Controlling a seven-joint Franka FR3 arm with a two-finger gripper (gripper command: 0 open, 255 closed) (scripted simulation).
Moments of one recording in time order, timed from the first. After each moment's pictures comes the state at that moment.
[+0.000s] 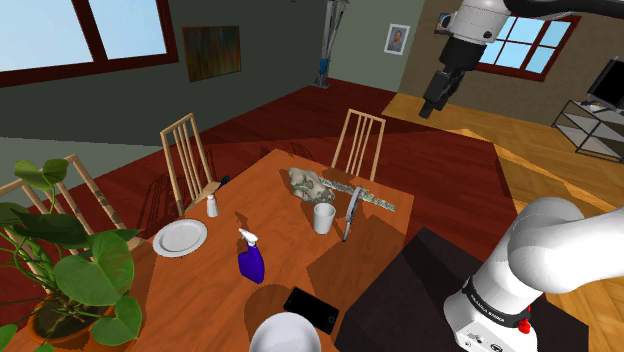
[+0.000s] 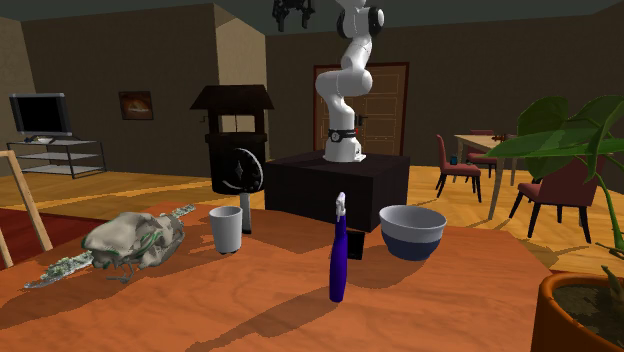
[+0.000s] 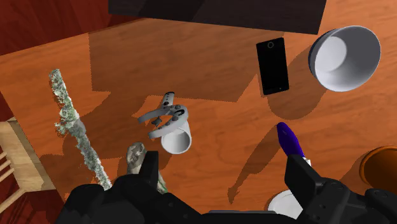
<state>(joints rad) 0.01 -0.81 -0.07 -2.26 -0.04 1.57 -0.09</state>
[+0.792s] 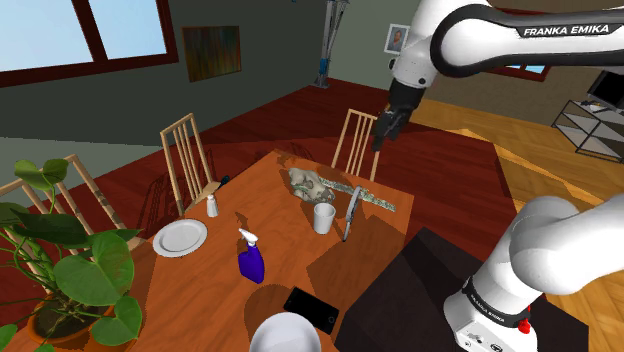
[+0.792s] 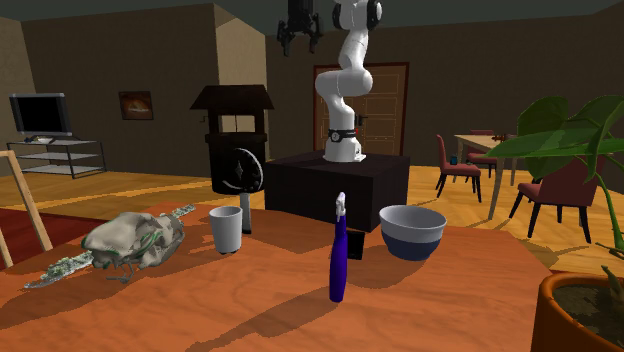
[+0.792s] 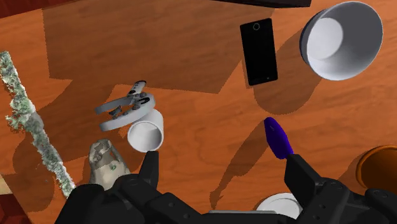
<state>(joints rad) 0.06 -0.65 0.03 -2.41 0.03 1.86 0.01</state>
